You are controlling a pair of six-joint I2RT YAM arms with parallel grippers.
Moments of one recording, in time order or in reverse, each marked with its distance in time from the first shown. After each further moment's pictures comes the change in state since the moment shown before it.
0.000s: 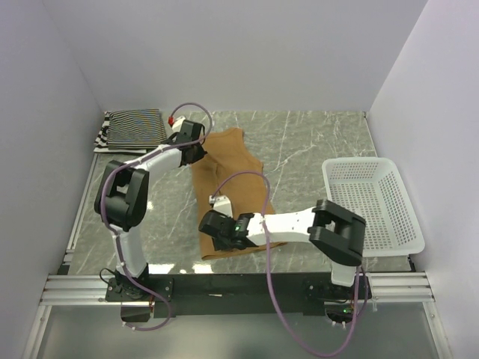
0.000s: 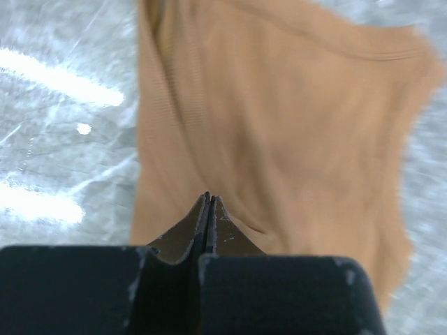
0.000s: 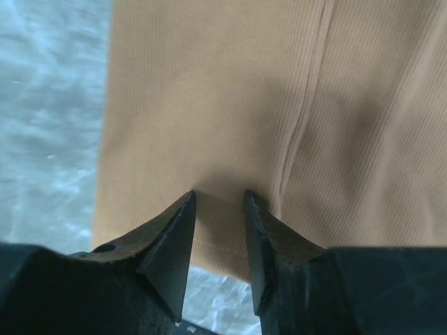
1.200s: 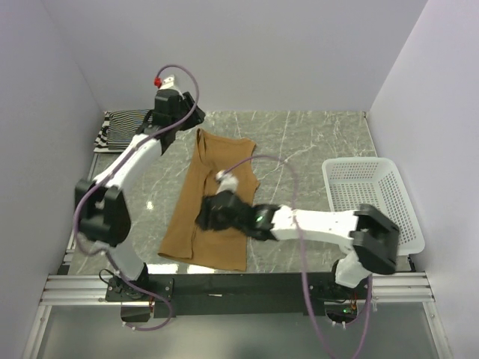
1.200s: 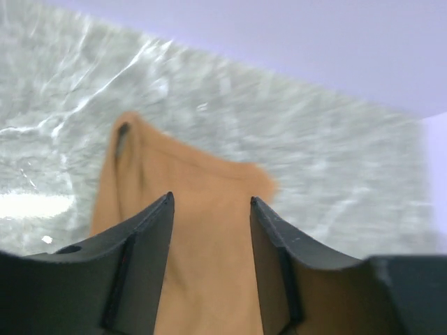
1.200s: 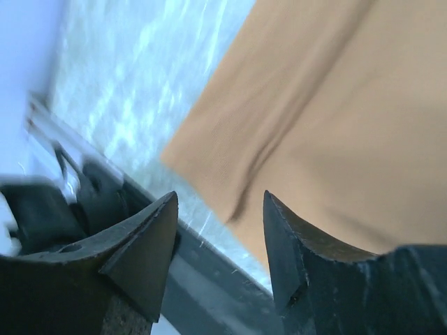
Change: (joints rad) left arm 0.081 -0.108 0.193 0.055 0.242 0.212; right arm -0.014 -0.177 -0.019 0.271 -0.082 0.043
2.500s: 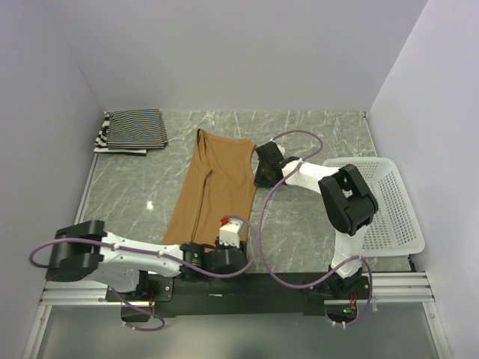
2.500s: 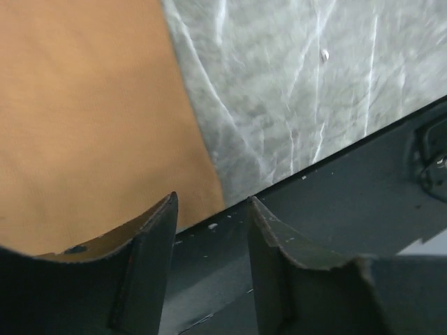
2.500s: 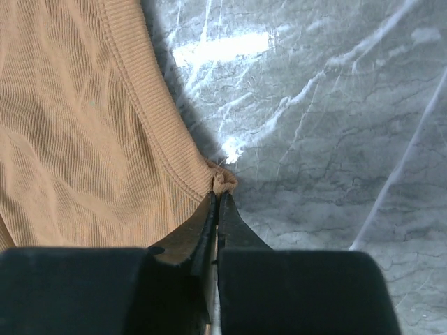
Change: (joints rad) left arm -1.185 -0.497 -0.920 -0.017 -0.463 -0.528; right arm -0.698 0.285 0.117 -0.180 -0.158 -0.159
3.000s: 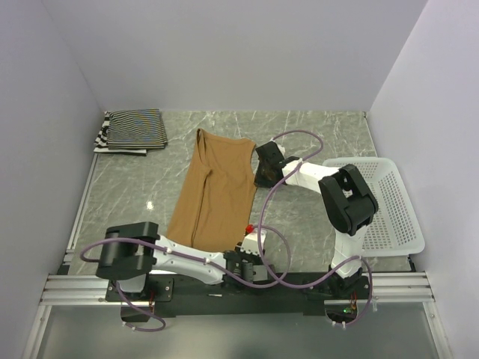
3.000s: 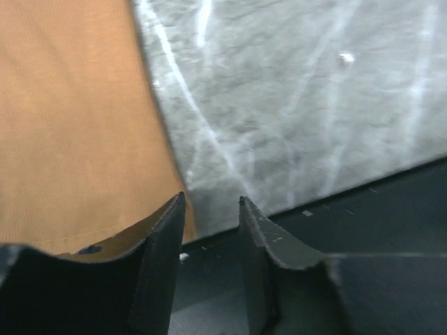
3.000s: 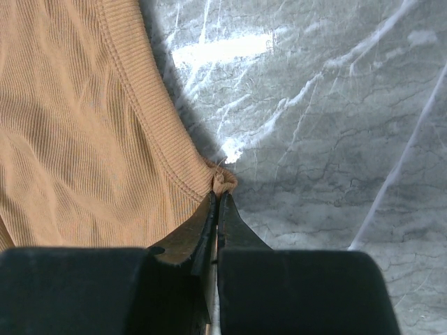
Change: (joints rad) left arm -0.113 0.390 0.341 -0.250 -0.172 -0.093; right arm -0.003 0.000 0.000 0.001 0.003 0.001
